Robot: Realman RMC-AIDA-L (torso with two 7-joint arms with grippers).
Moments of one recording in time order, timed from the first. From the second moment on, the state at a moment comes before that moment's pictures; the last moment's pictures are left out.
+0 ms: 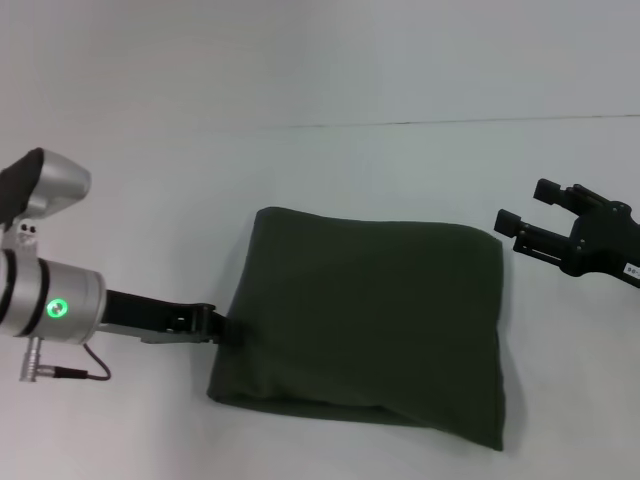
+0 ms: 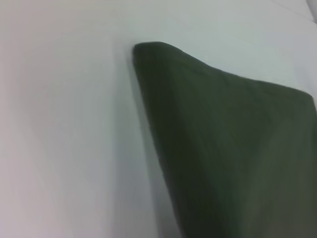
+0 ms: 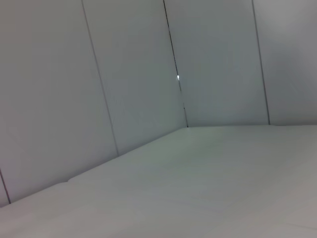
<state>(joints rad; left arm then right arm) -0.65 -2.09 0.86 0.71 2.35 1.36 -2.42 0.46 2.09 -0.41 -0.51 -1.86 -1.42 1.14</state>
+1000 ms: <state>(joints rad) -0.47 -2.14 0.73 0.94 2.32 1.58 -2.34 0.53 2.09 -0.43 -0.49 -1.87 -1.38 1.15</state>
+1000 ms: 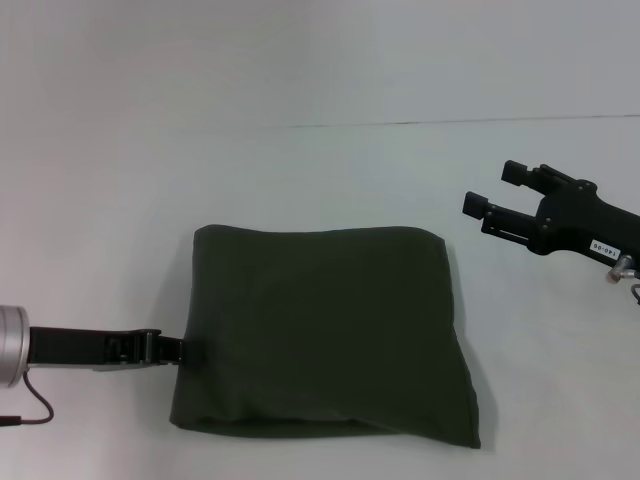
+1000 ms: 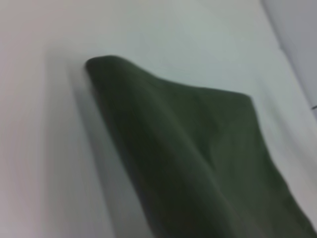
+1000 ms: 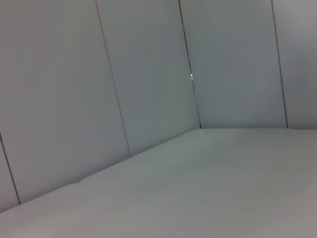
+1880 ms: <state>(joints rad) -0.47 -2.10 0.53 0.92 2.31 1.64 -2.18 0.53 2.09 -0.48 -0.48 -1.87 -1.39 1.12</state>
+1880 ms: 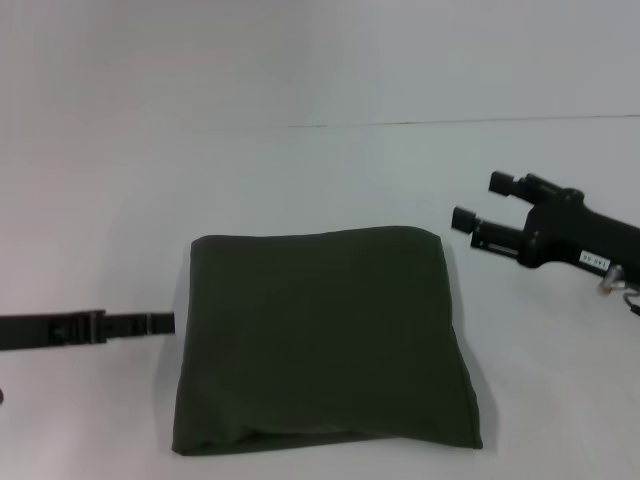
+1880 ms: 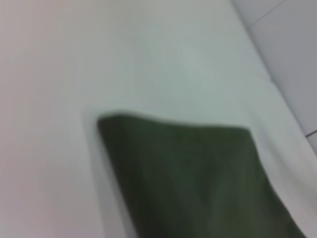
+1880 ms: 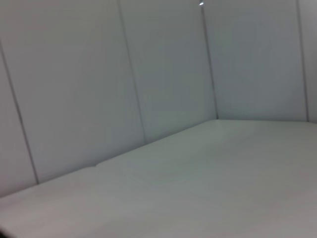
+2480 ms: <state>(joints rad) -0.49 -2.09 0.52 0.80 1.99 1.70 -1.45 0.50 2.09 -0.75 -0.49 -1.87 -1.55 0.98</state>
